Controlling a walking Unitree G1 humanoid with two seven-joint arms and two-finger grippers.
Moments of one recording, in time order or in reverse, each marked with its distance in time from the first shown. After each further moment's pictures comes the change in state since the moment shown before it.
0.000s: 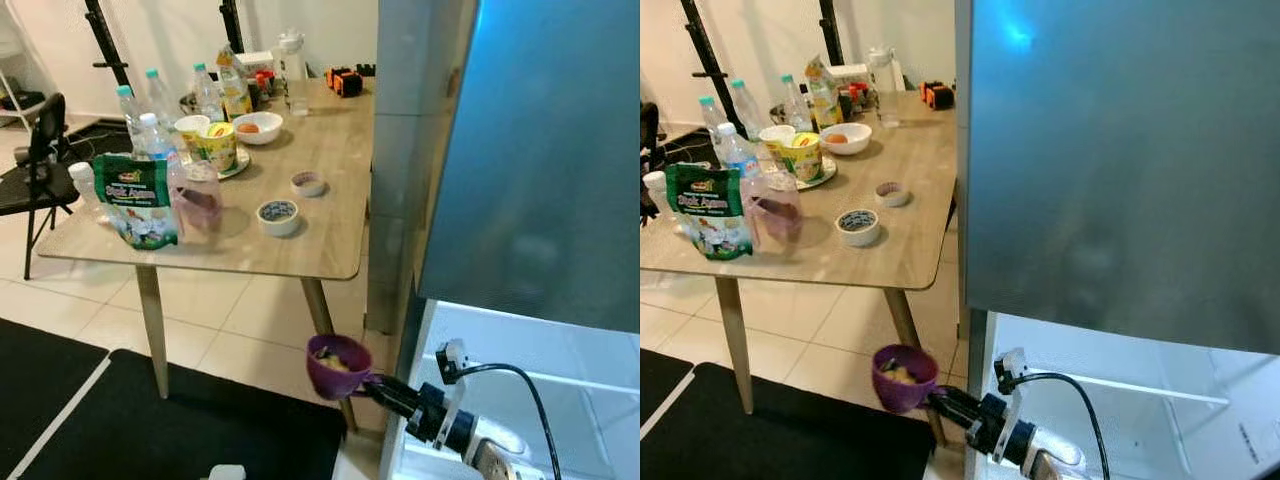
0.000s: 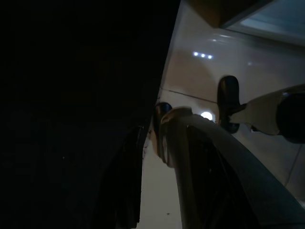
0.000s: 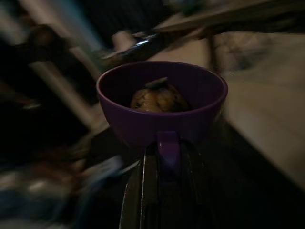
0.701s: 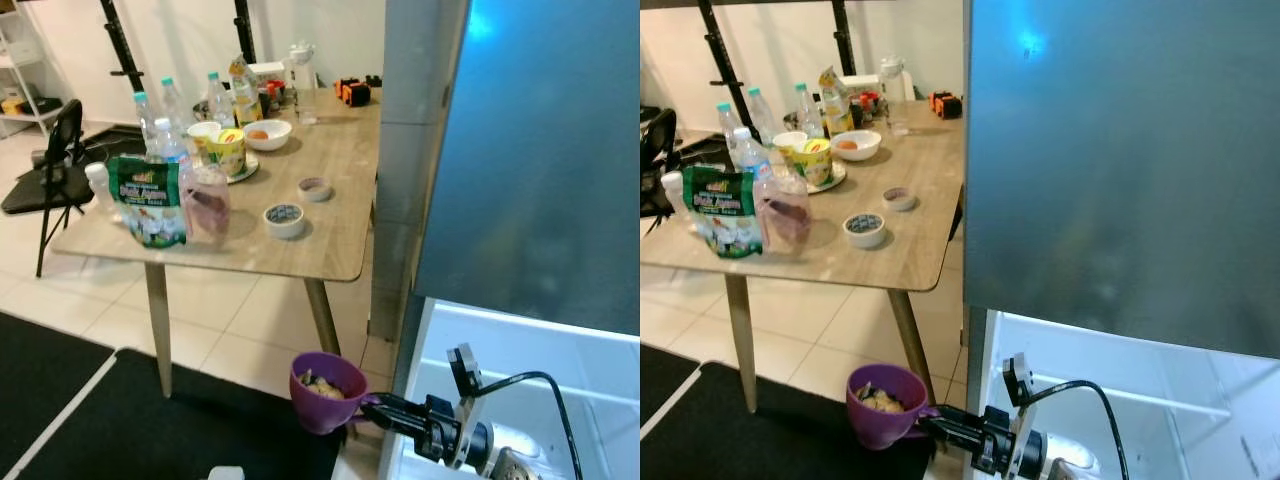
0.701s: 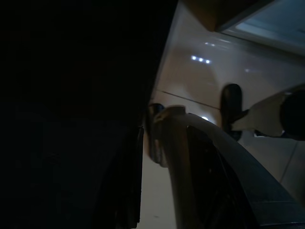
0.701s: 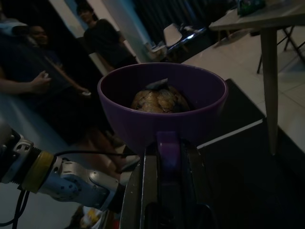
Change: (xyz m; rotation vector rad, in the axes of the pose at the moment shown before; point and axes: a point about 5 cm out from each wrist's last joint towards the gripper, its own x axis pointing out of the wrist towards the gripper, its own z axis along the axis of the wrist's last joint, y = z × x) left arm -0.001 0.001 -0.002 0.005 0.007 -0.002; right arm -0.006 0.017 0.014 0.026 -0.012 0.146
